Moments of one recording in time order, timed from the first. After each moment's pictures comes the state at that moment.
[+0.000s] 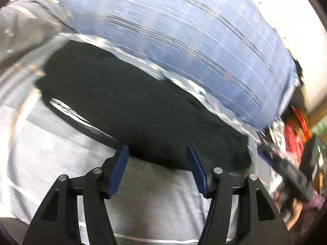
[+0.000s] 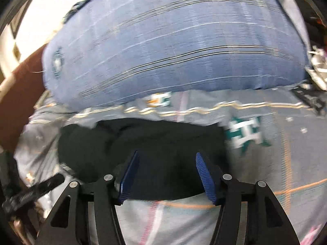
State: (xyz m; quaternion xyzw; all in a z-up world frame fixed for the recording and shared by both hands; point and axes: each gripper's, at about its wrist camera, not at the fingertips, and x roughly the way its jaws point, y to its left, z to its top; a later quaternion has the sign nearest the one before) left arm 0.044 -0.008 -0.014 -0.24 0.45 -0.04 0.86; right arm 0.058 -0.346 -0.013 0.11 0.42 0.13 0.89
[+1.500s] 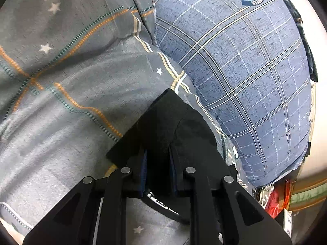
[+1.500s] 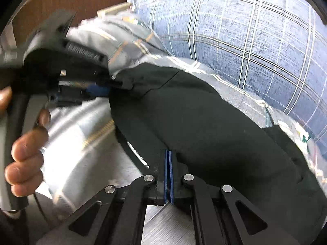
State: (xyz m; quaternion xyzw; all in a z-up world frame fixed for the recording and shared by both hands) left arm 0.120 0.204 -0.054 -0.39 0.48 0.04 0.79; right arm 0.048 -0.007 -0.053 -0.13 0.45 0.30 0.83
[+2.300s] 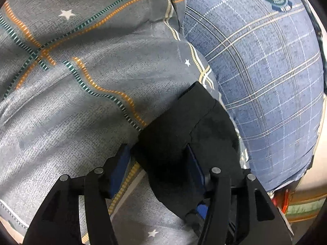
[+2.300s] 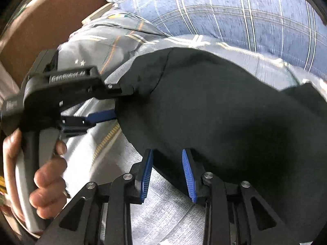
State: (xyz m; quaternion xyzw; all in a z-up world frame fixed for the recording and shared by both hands) left arm 0.113 0.214 -0.100 -0.43 0.50 0.07 0.75; right arm 0.071 0.002 -0.080 -0.03 0.52 0.31 0.79
